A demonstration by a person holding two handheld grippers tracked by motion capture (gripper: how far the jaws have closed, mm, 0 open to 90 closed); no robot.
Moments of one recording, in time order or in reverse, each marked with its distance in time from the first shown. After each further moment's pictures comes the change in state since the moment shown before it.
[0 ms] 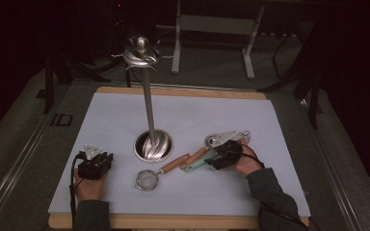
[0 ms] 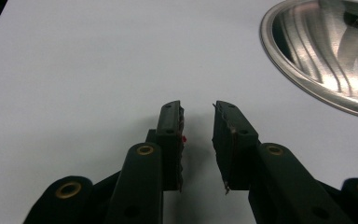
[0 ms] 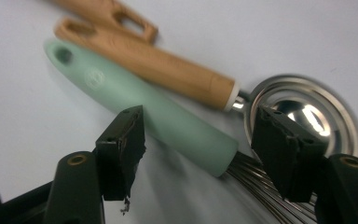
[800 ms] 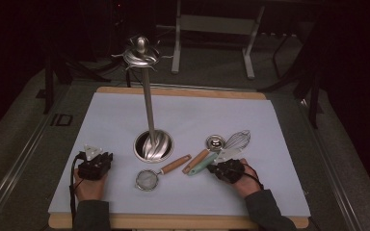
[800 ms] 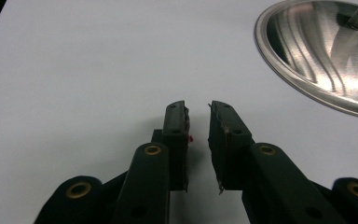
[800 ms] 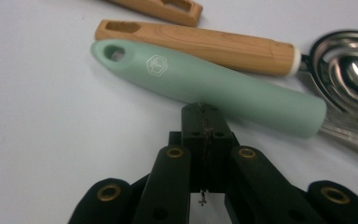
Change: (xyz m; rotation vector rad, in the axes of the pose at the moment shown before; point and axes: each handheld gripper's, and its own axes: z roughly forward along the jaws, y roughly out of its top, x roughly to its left) left arm 0.000 -0.001 -0.001 -0.009 -0.013 0.014; right arm 0.049 -0.029 -0.003 -0.070 -0.030 0.150
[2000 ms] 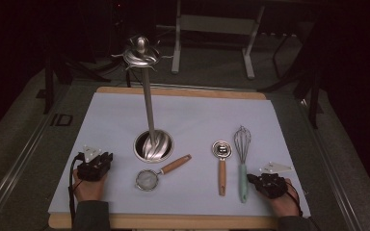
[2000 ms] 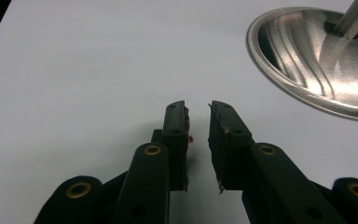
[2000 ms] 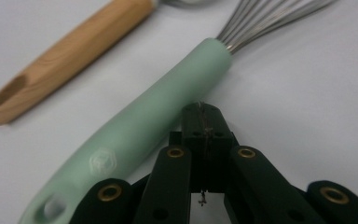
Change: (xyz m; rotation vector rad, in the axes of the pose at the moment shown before) left arm 0.000 -0.002 -0.004 -0.031 -0.015 0.006; right arm -0.022 -0.095 -0.080 -0.025 -0.203 0.296
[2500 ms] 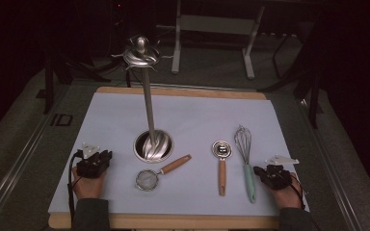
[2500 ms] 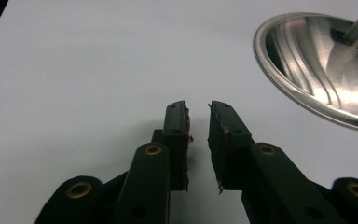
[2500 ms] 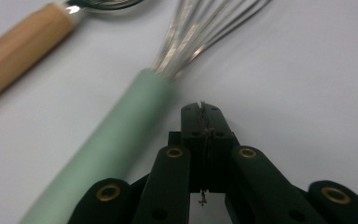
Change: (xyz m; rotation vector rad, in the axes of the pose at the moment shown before) left arm 0.007 0.005 0.006 0.002 -0.014 -0.027; right arm -0.028 0.006 0.005 -0.004 -0.083 0.059
